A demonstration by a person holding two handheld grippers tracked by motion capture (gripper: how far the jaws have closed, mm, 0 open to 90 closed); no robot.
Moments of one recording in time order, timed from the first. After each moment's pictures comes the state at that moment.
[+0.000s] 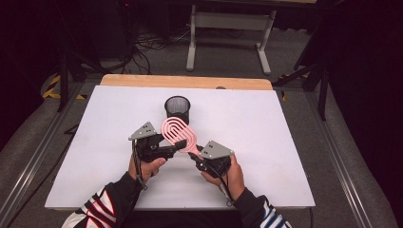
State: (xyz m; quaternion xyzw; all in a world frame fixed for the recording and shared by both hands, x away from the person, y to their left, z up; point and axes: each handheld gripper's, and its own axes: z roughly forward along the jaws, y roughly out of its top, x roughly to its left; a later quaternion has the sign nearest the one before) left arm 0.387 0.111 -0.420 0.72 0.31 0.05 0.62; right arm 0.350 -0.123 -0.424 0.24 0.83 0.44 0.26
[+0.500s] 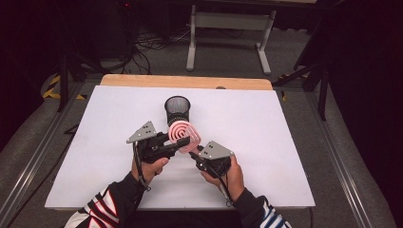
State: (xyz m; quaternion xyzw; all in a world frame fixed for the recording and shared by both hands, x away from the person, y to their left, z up) left arm 0.377 0.102 -0.403 0.71 0.26 0.06 0.65; right arm 0.348 -0.123 -0.422 0.25 0.82 0.44 0.27
